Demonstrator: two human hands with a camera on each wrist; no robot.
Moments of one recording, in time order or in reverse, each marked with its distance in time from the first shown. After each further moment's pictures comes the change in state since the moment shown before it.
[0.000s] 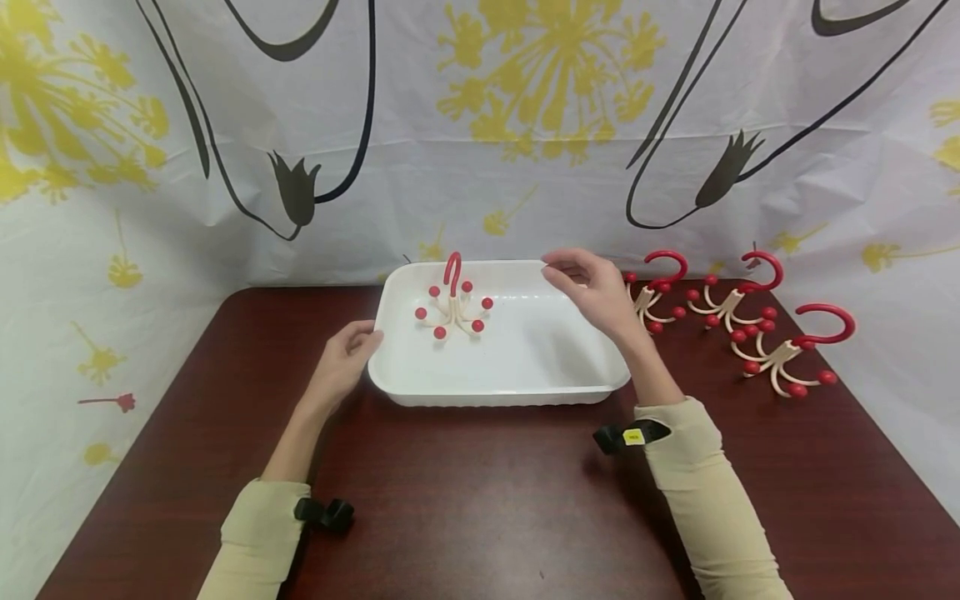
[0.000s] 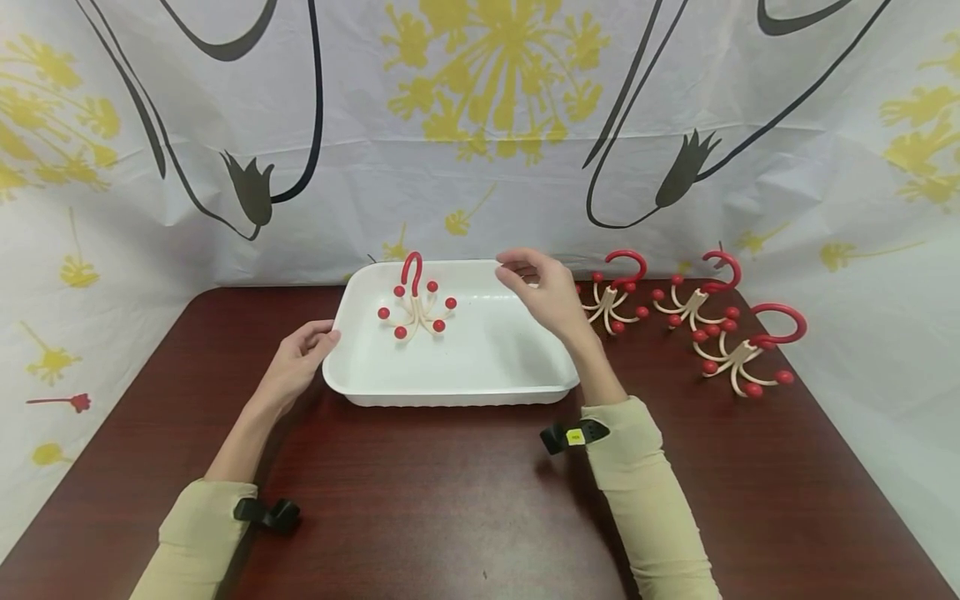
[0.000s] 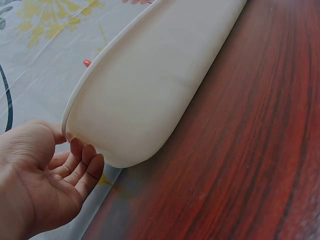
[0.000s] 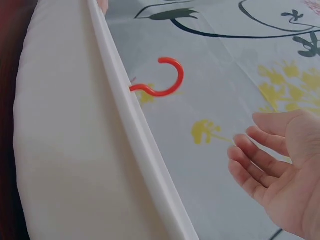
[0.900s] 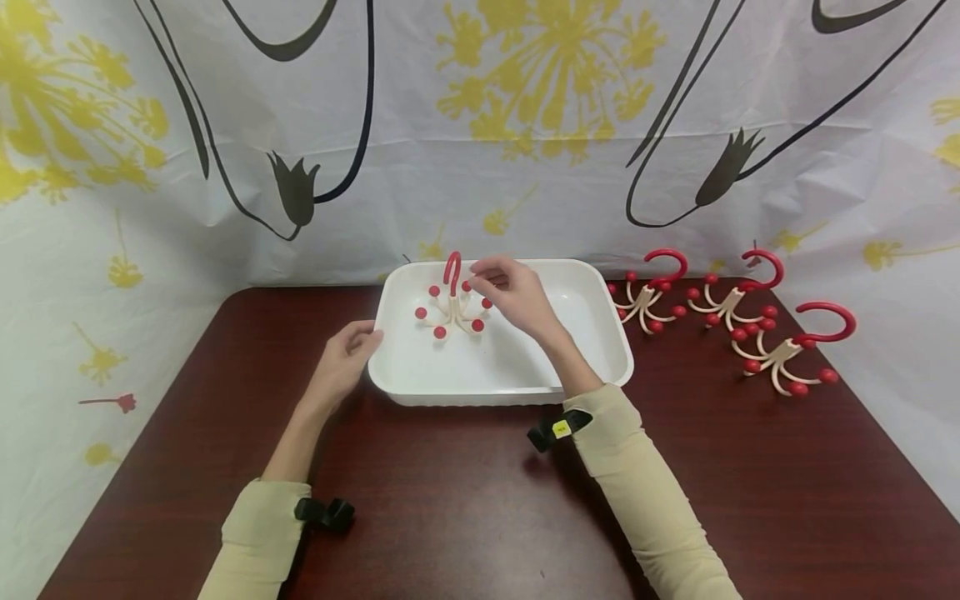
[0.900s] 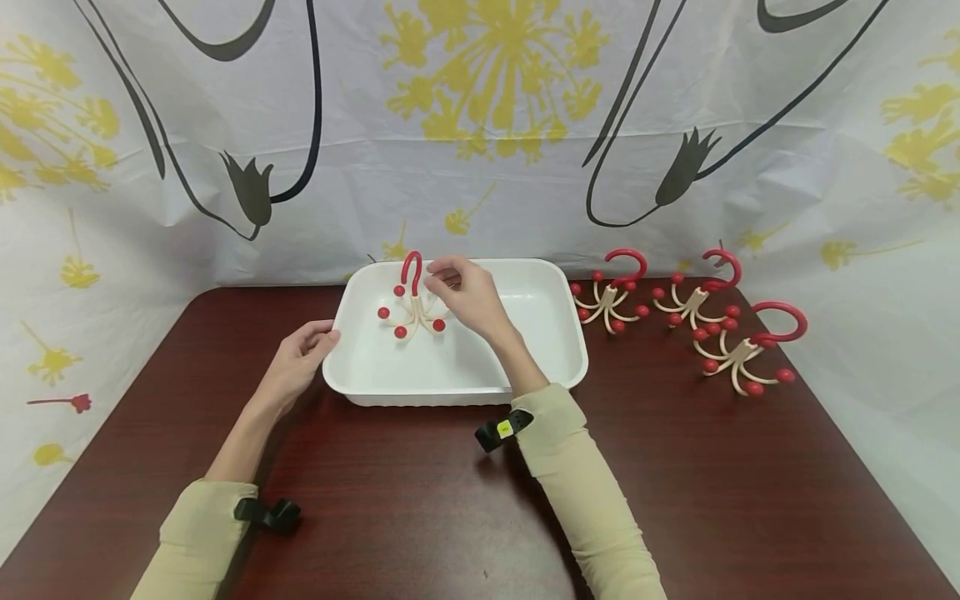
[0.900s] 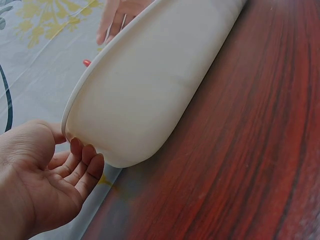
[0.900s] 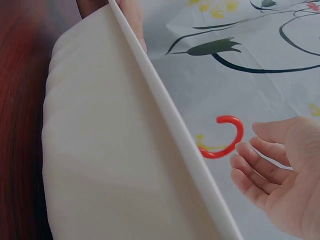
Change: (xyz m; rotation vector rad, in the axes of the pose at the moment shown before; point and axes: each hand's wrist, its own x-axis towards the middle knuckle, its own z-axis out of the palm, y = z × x) left_hand 0.000 -0.002 0.000 0.008 0.005 0.007; right_hand 0.025 -0.021 0.090 0.056 -0.083 0.026
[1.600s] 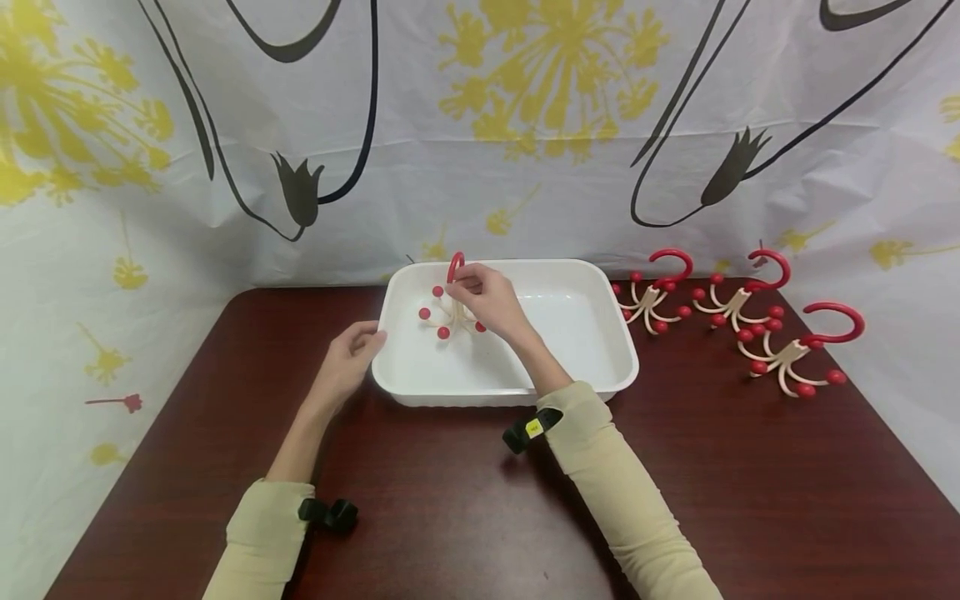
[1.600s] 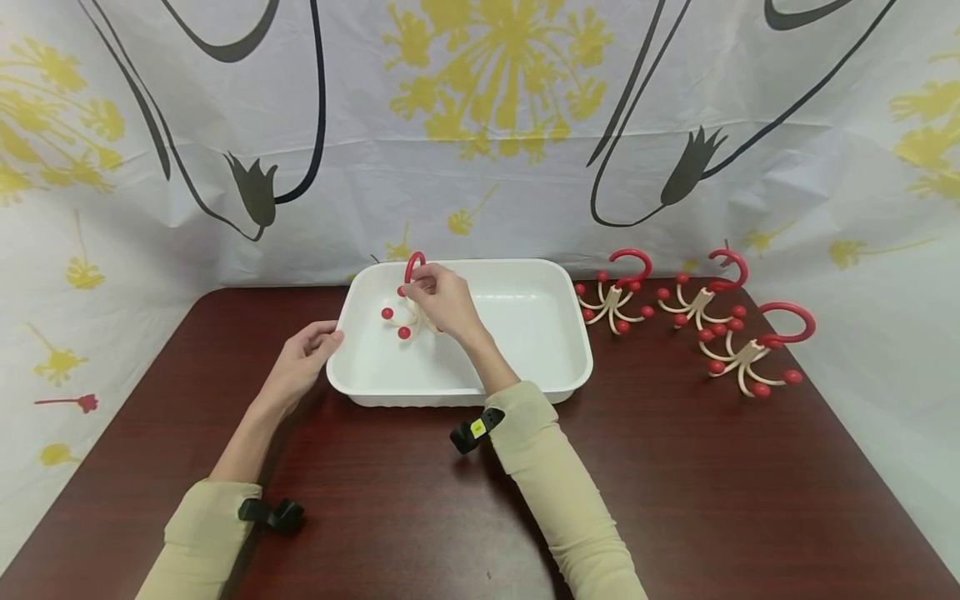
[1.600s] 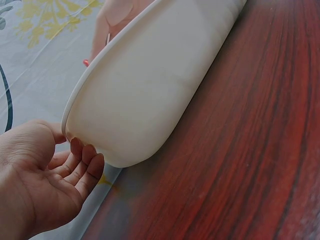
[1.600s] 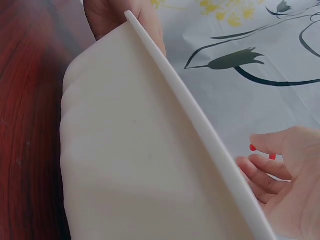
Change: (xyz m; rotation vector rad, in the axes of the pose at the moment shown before) left_hand 0.000 0.000 -0.001 -0.040 -0.005 0.001; right_hand 0.012 -0.005 0.039 0.036 -0.014 0.095
